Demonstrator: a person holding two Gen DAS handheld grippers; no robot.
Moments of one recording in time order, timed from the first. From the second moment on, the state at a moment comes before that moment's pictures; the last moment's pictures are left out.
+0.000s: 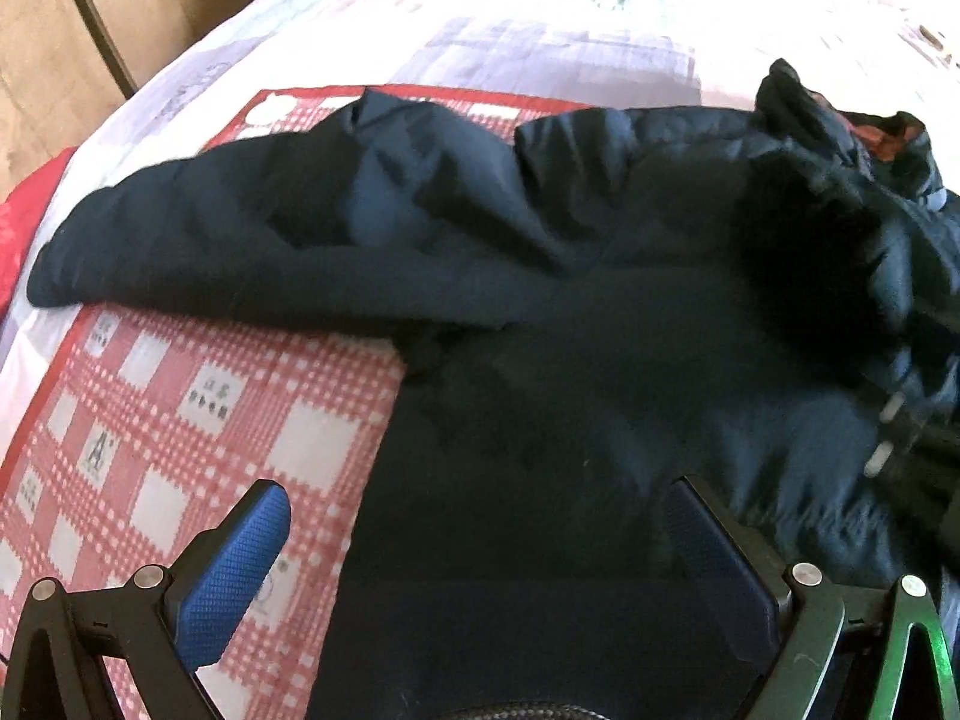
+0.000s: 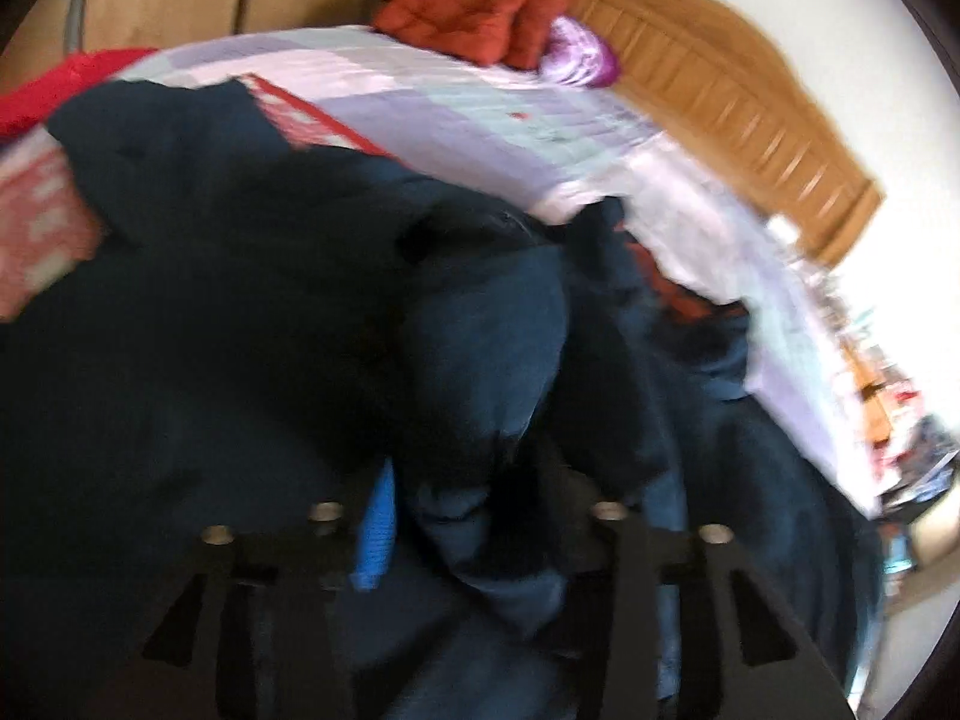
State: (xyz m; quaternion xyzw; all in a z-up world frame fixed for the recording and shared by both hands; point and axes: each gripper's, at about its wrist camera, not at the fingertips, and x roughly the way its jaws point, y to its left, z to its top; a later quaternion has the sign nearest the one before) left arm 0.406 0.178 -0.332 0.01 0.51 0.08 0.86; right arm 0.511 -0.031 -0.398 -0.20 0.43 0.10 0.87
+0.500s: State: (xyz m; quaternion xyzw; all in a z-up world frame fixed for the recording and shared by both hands) left arm 0.461 0.094 -0.311 -0.01 0.48 -0.02 0.88; right arm 0.440 -0.141 -0.331 -0.07 0.40 0.04 0.91
